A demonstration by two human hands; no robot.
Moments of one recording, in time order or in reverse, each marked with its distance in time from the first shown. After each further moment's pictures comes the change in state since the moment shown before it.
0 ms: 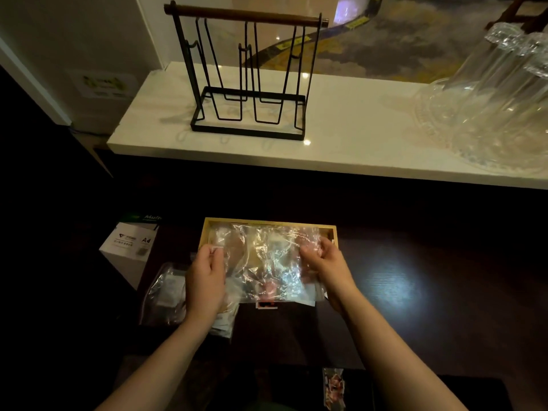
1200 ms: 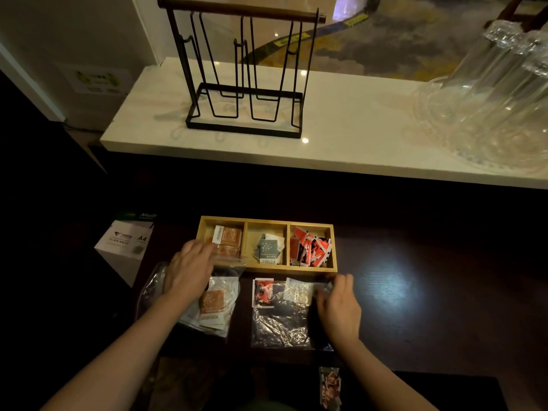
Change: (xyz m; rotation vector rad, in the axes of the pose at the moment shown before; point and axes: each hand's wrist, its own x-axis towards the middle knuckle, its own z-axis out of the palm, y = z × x) left_hand 0.063 -0.074 -0.008 0.957 -0.220 0.372; right_hand -0.018 0.098 -0.032 -1.035 0.385 -0.207
